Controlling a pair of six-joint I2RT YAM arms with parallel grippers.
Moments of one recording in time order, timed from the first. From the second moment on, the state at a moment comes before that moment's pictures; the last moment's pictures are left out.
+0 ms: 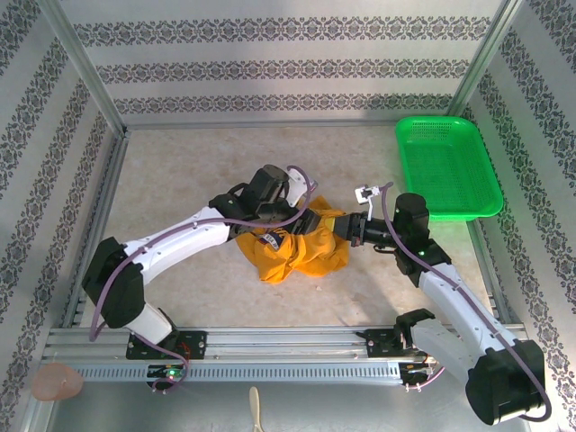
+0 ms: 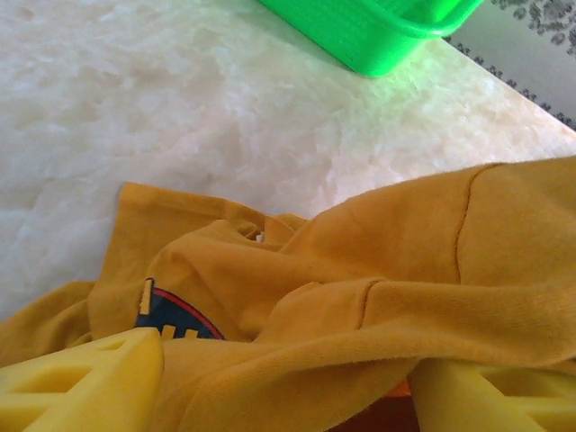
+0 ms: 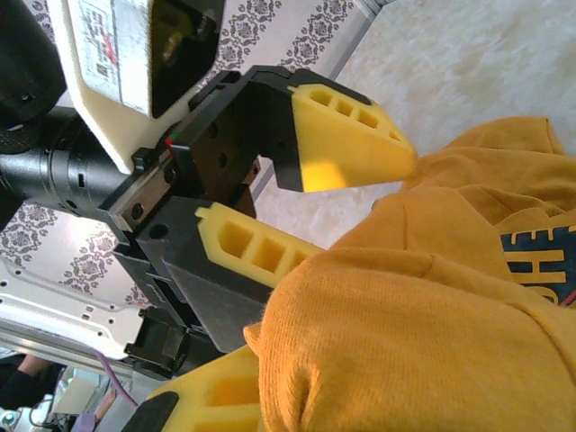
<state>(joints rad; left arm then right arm) -0.76 1.57 1.24 -0.33 0.23 -0.09 0.26 0.90 0.55 0.02 -0.92 0.59</state>
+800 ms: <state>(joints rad) -0.66 1.29 0.88 0.17 0.65 -0.60 0.21 0.80 0.49 -0.22 -0.59 0.62</state>
